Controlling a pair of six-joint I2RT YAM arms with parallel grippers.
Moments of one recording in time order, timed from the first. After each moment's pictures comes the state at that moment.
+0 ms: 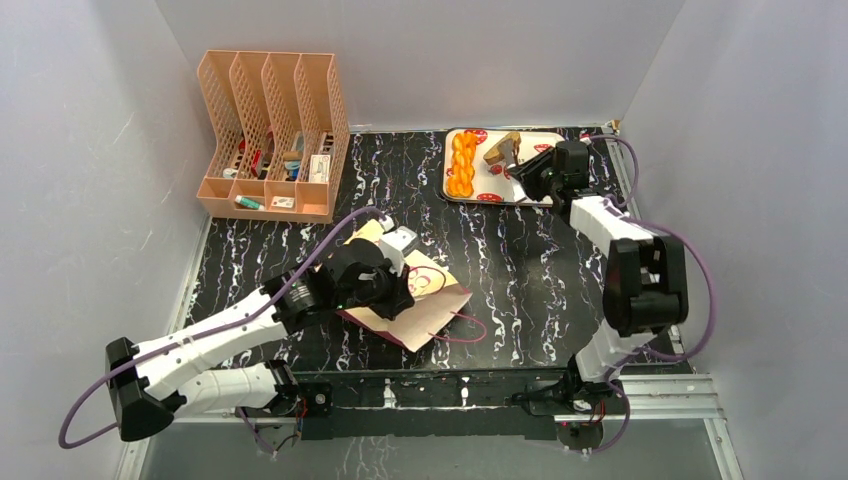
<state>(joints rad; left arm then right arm) -1.02 1.02 0.92 -0.58 0.01 -0.39 0.06 1.63 1.09 0.01 -0.18 0.98</state>
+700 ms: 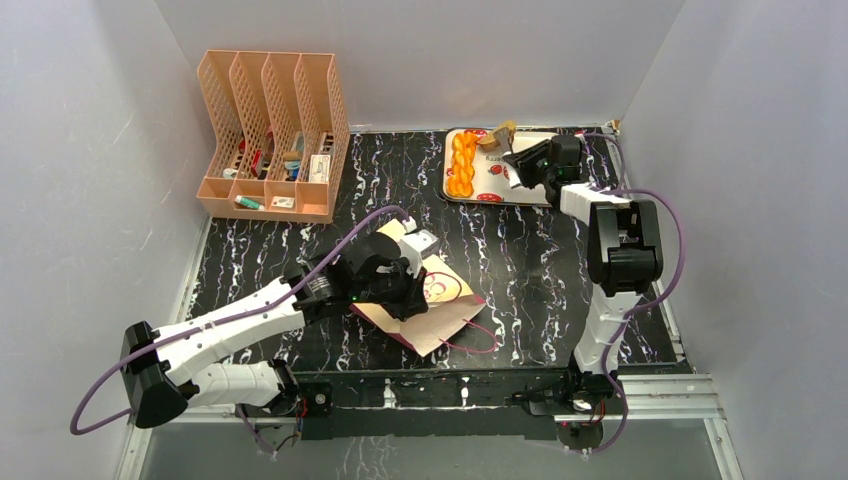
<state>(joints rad) -1.02 1.14 0.98 -0.56 0.16 -0.33 0.02 1.99 1.27 0.26 -0.25 1.08</state>
